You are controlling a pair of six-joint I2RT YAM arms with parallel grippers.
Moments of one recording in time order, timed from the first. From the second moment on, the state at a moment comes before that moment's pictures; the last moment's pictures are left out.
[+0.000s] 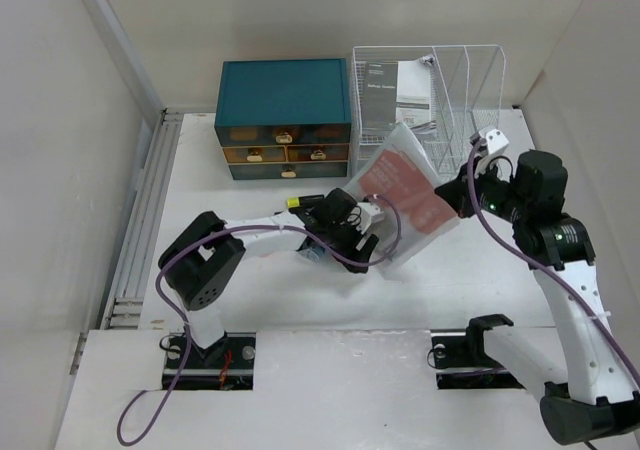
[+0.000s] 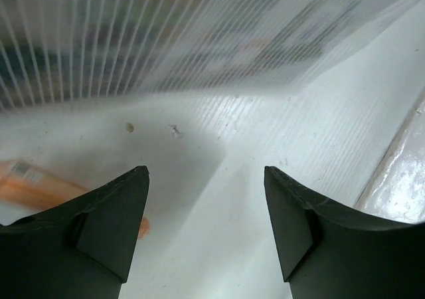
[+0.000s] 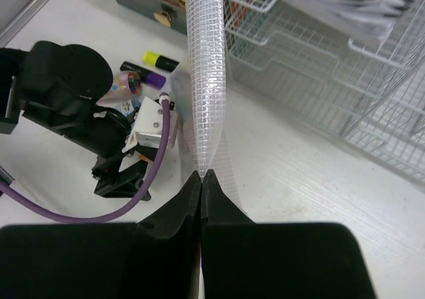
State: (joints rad) left arm -0.87 1.75 1.03 -0.21 0.37 -0.09; right arm 0.14 0.87 1.12 -0.66 -0.50 -0.04
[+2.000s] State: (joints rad) left arm -0.58 1.05 0.86 -0.03 0.77 -0.11; right arm 0.12 0.86 1.30 -0.65 -0.92 -0.34
